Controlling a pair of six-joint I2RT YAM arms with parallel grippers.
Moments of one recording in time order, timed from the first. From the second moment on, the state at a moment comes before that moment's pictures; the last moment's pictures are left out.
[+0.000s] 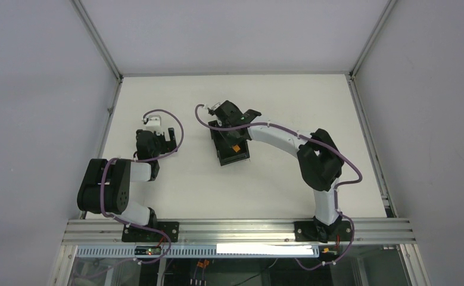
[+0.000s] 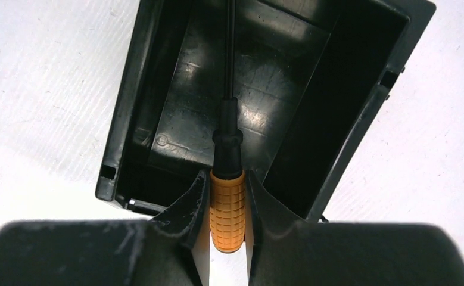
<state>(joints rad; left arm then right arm) -0.04 1.51 0.36 0.85 -0.01 -0.05 0.85 1.96 1.57 -0.67 0.14 0.08</state>
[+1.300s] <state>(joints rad) -0.04 1.51 0.36 0.85 -0.01 -0.05 0.86 1.89 1.60 -0.62 0.17 -0.02</state>
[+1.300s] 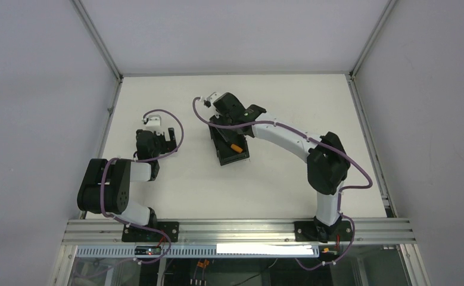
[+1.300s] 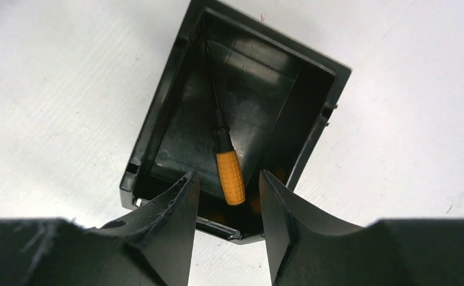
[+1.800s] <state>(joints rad) -0.04 1.51 0.36 0.85 -0.01 -0.05 0.86 1.88 1.88 -0.74 0.20 -0.02</state>
